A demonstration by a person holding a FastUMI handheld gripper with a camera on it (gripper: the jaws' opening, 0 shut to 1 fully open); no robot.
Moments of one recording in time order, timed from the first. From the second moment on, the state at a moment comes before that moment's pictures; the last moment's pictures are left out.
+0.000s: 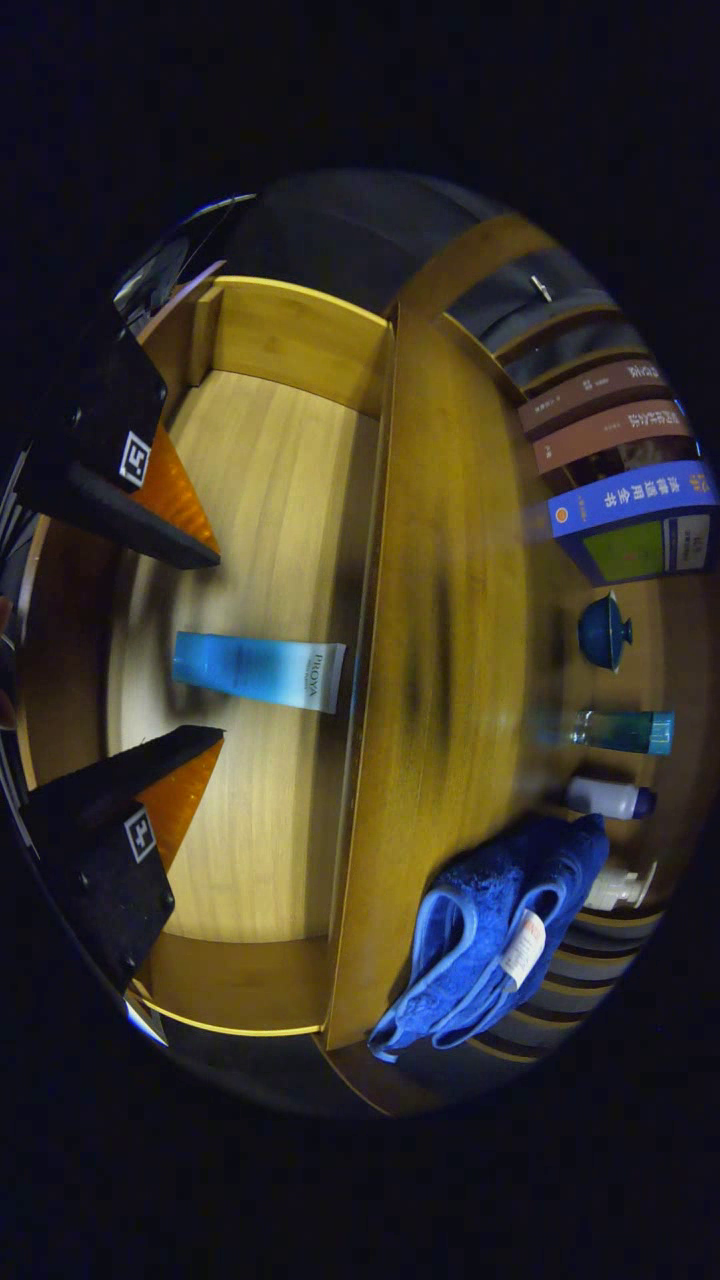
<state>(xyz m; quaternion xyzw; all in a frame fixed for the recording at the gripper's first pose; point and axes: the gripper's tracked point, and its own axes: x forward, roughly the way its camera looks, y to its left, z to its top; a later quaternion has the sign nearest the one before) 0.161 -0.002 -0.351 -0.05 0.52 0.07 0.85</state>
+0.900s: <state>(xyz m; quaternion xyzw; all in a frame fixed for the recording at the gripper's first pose) 0.136 -0.002 -0.337 0.02 0.58 0.09 0.81</state>
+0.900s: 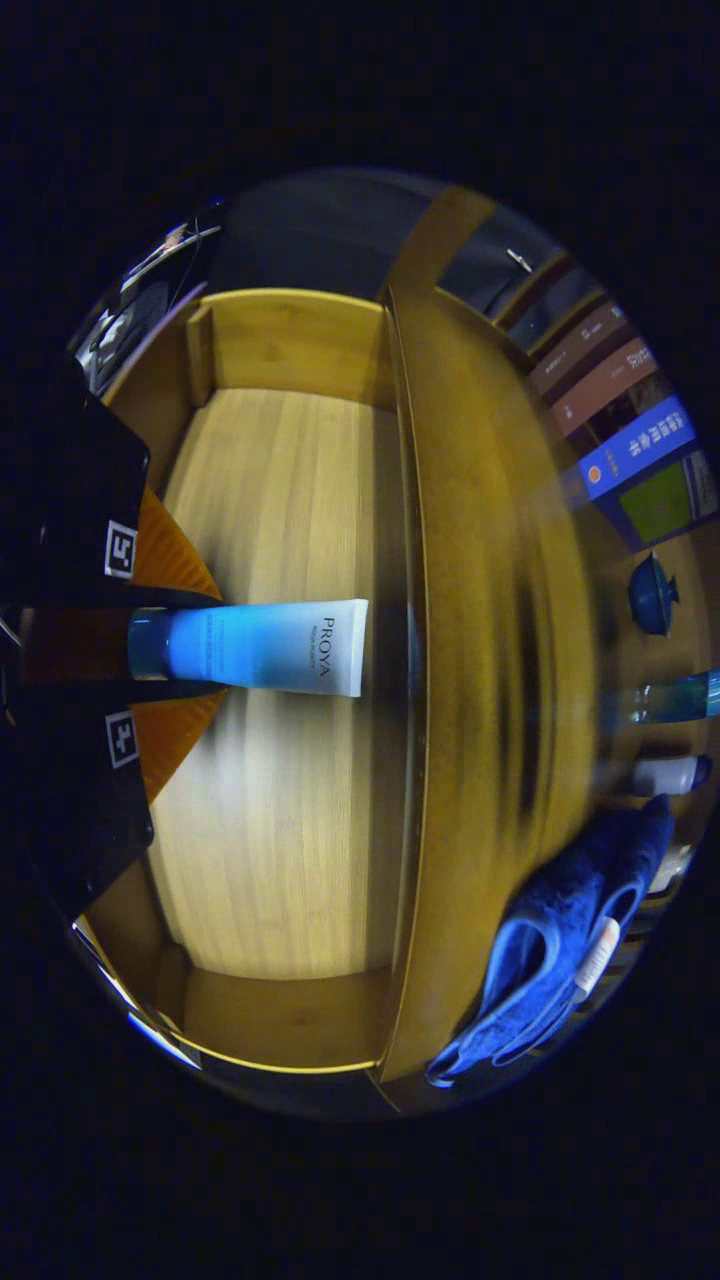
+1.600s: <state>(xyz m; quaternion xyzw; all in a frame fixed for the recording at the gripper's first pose) 0.188 0.000 -0.219 0.03 0.48 0.11 0.87</state>
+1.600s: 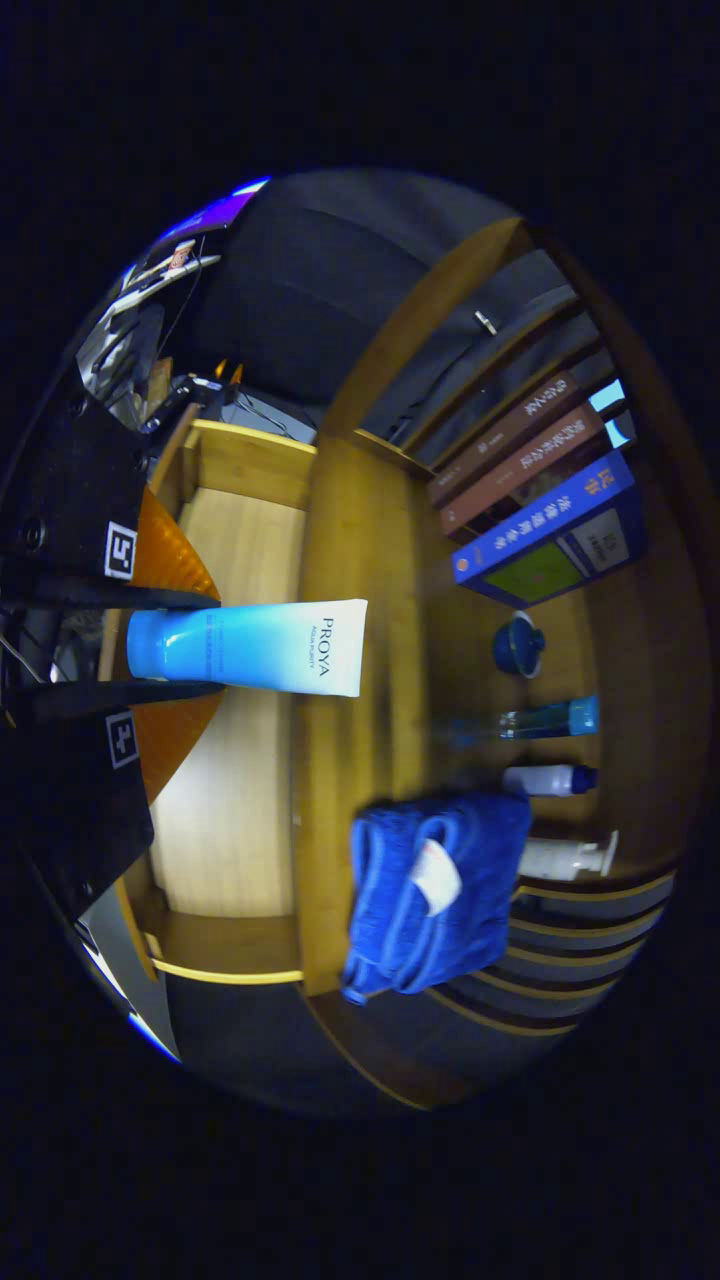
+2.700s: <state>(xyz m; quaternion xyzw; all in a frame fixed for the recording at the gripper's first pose) 0.320 0.002 -0.278 -0.04 0.51 0.01 0.86</state>
